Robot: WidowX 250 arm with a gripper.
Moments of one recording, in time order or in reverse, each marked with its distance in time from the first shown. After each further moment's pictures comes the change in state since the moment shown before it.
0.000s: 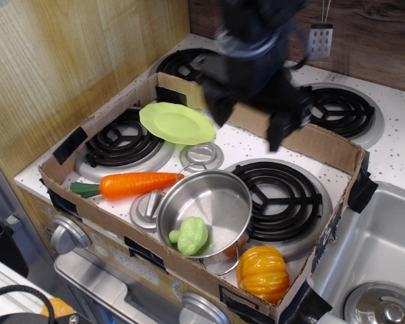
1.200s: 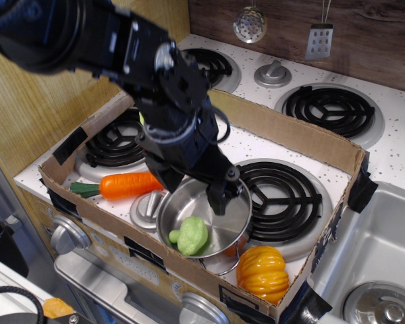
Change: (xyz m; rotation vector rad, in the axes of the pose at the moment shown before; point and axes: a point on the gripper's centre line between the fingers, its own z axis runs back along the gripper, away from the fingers) arm -0.056 0.015 -0.039 -0.059 -0.002 0.055
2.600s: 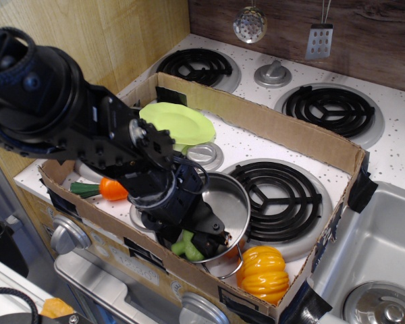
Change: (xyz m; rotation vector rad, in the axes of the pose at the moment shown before) arm -0.037 0.007 -0.035 -0.076 -0.017 0.099
